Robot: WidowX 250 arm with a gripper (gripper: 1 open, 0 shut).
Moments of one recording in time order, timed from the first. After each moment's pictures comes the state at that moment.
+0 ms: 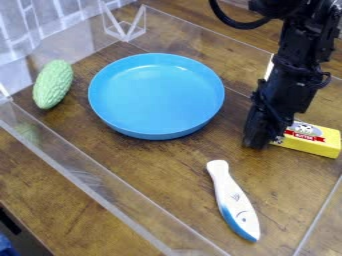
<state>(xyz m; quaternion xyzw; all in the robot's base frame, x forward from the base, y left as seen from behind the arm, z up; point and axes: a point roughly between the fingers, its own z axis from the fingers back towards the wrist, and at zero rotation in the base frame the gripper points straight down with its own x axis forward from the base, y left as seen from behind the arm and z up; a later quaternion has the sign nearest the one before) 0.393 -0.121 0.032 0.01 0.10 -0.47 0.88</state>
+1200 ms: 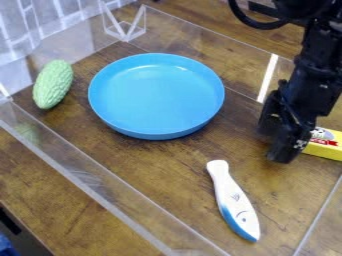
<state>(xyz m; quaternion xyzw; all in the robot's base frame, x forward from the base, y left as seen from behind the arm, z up) 0.394 -0.146 0.041 0.01 0.07 -0.49 0.87</state>
